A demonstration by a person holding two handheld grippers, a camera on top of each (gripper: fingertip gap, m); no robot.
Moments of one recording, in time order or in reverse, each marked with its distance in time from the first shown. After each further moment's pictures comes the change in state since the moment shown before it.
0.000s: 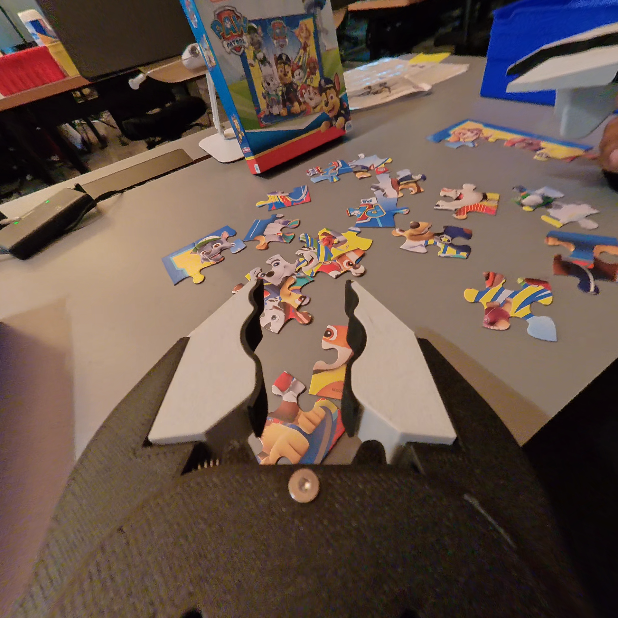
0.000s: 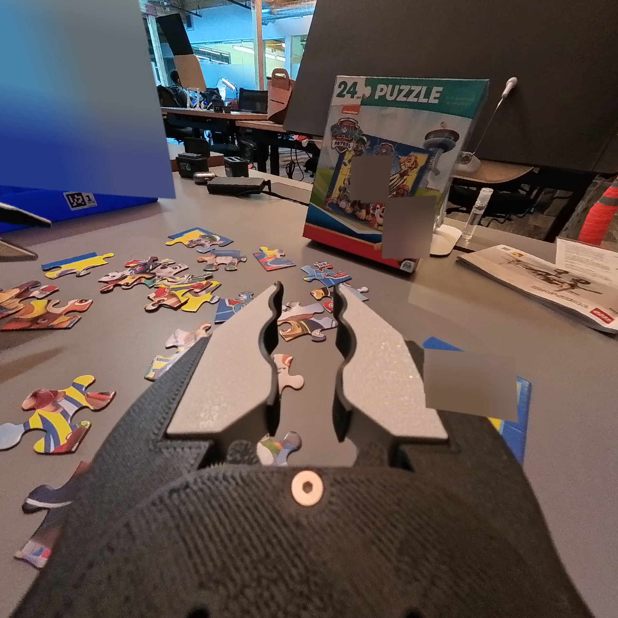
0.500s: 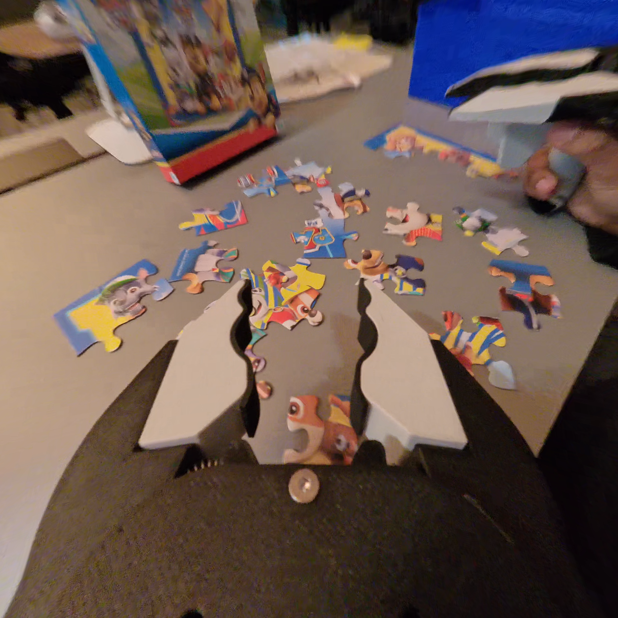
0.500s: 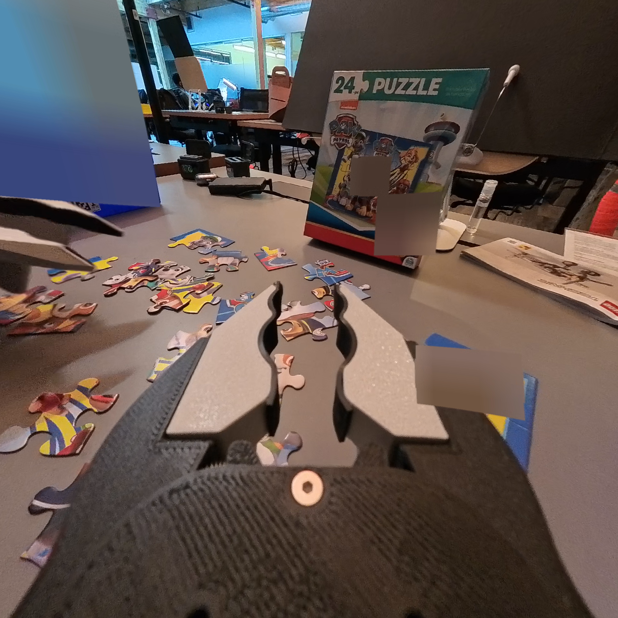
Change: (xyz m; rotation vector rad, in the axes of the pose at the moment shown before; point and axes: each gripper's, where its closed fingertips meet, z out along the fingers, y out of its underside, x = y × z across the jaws) left arm 0.032 -0.023 0.054 -0.081 0.247 -0.033; right arm 0.002 0.001 0.001 -0.006 -0.009 0.030
